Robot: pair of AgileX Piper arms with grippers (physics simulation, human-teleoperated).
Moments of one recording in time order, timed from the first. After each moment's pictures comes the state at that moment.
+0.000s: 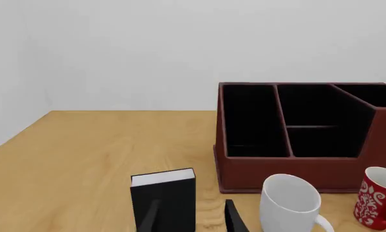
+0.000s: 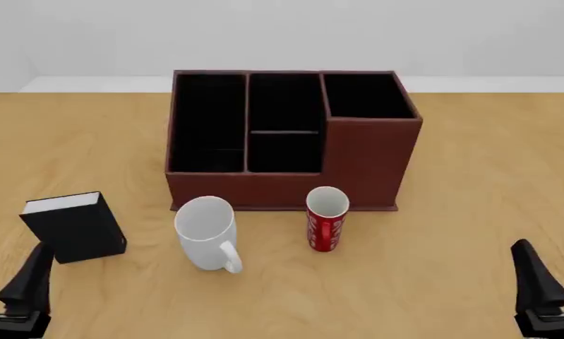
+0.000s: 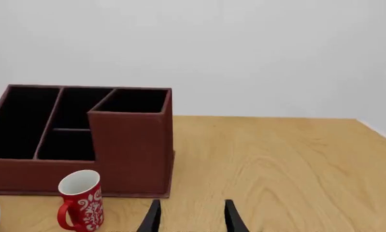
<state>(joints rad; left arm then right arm) 0.00 0.00 0.00 0.00 0.00 0.01 0.00 -0.01 -0.01 -0.02</state>
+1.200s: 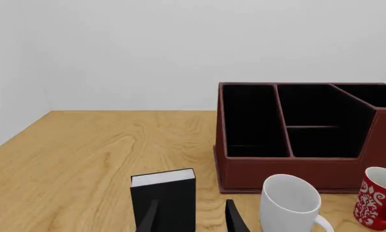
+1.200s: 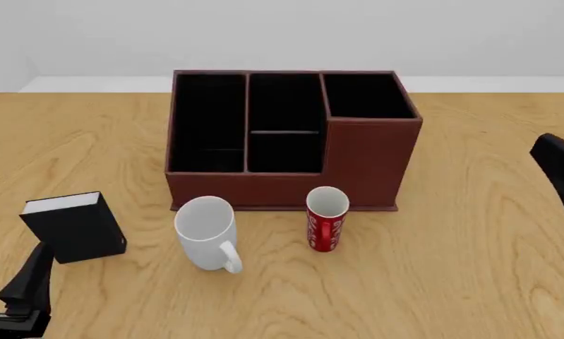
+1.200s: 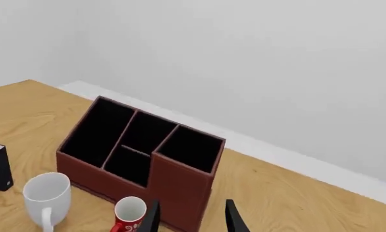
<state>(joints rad) 0.00 0.01 0.00 0.00 0.00 0.33 0.37 -0.66 0.32 -0.20</state>
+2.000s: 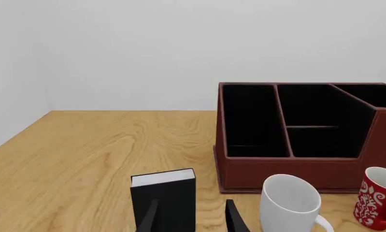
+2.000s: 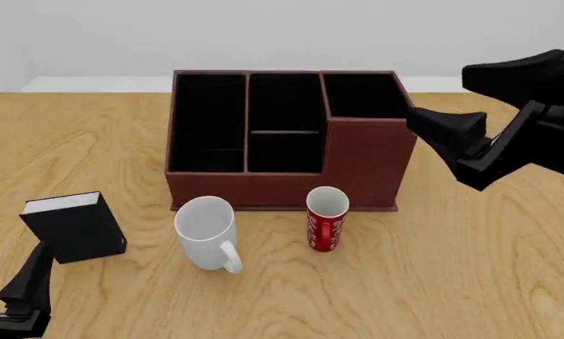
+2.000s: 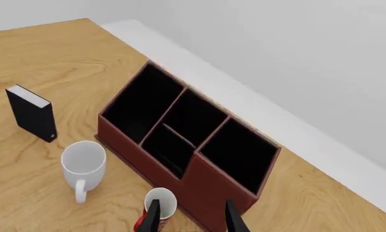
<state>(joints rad) 0.00 0.01 0.00 0.00 0.00 0.54 0.81 -0.93 0.42 -0.29</state>
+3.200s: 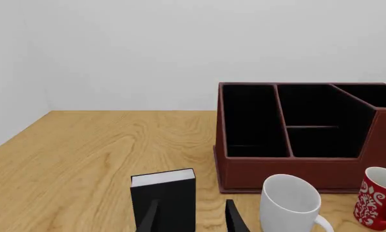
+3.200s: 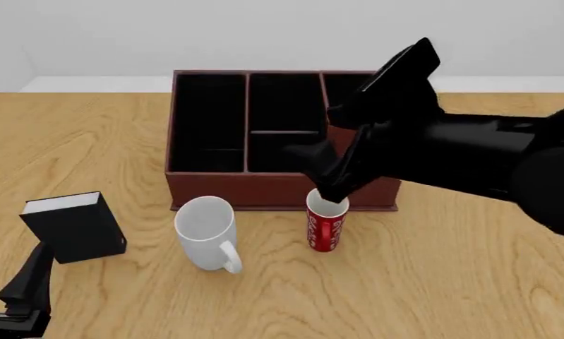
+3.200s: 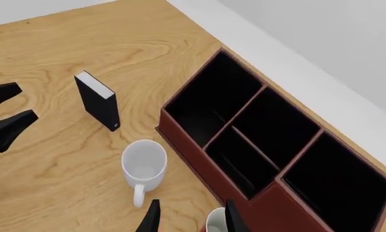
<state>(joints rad) 0.00 0.01 0.00 0.00 0.00 0.78 1.16 -1.01 0.33 -0.18</state>
